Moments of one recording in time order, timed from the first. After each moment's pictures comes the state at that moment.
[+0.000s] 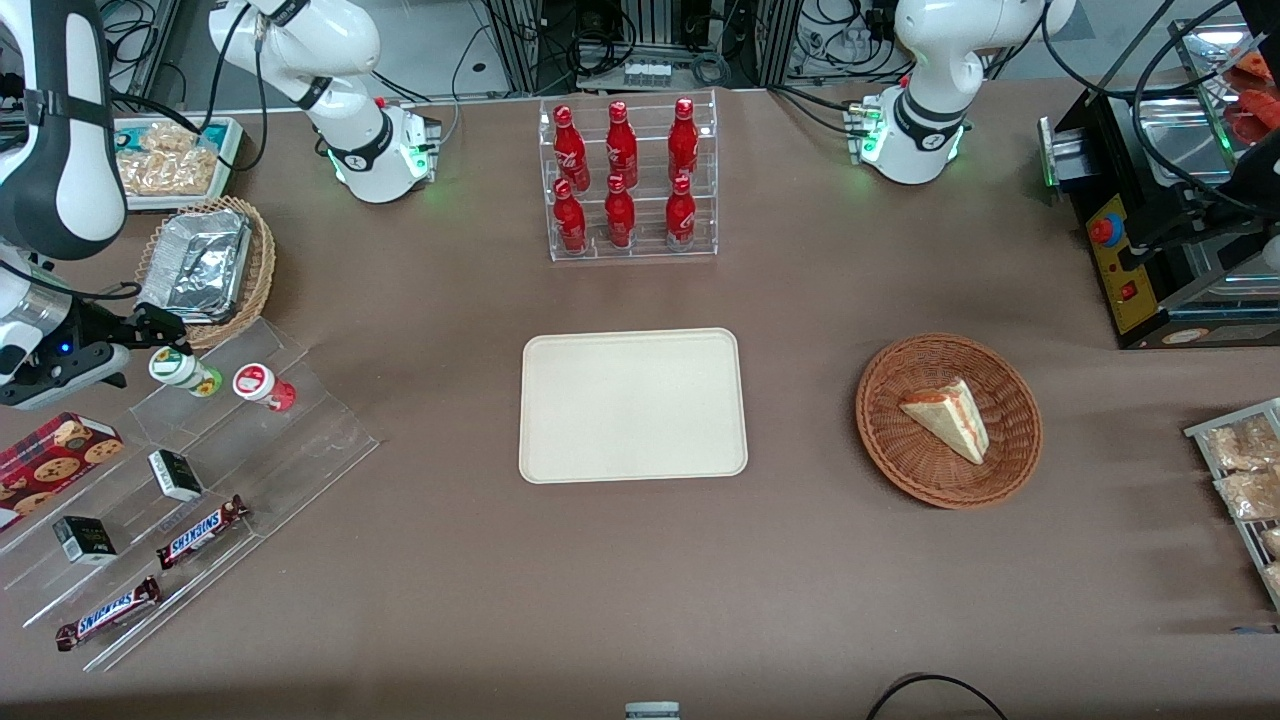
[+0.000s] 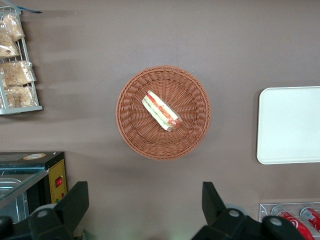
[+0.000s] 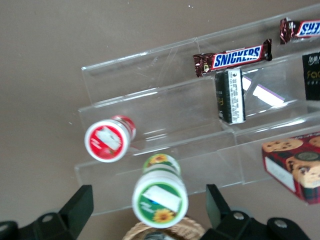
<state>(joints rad) -0.16 -0.03 -0.14 -2.11 0.01 2.09 -0.82</state>
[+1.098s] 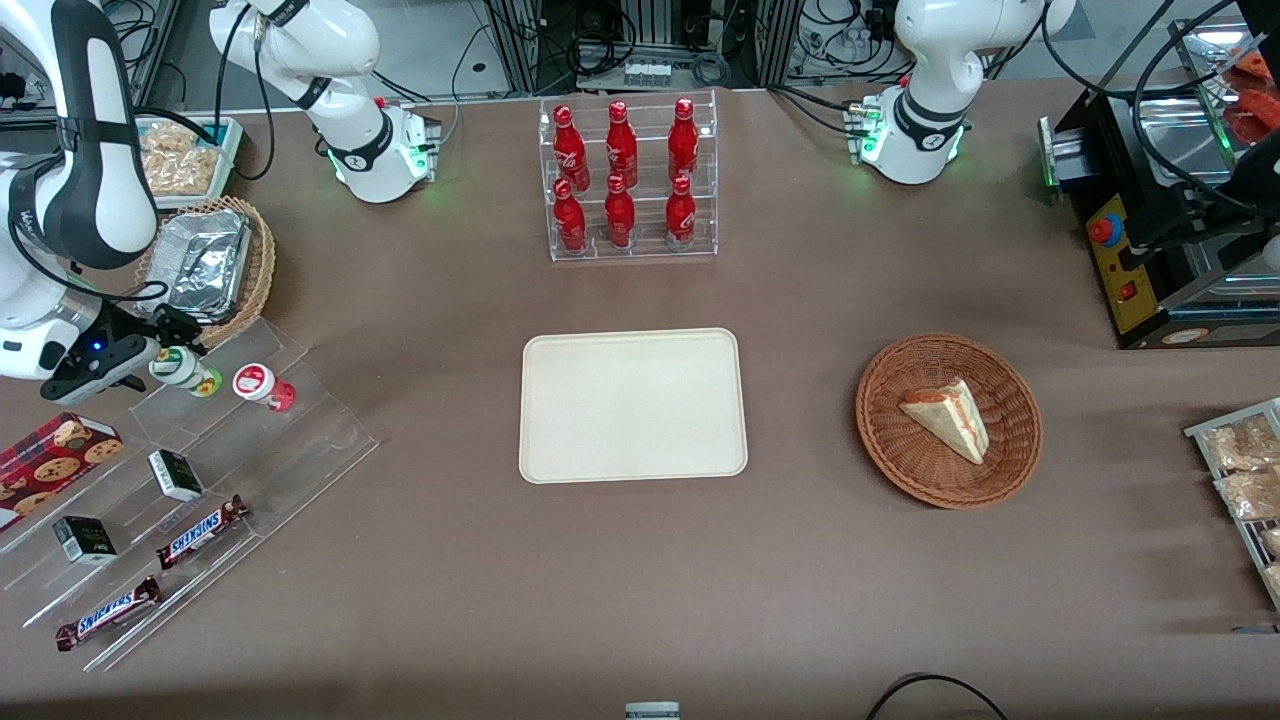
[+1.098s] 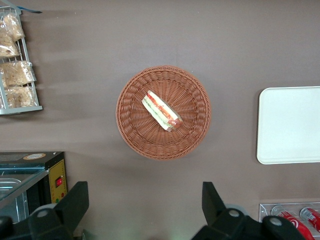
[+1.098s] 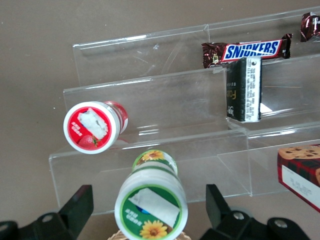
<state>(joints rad) -0.18 -0.03 -0.14 -2.23 0.01 2.23 -0.91</state>
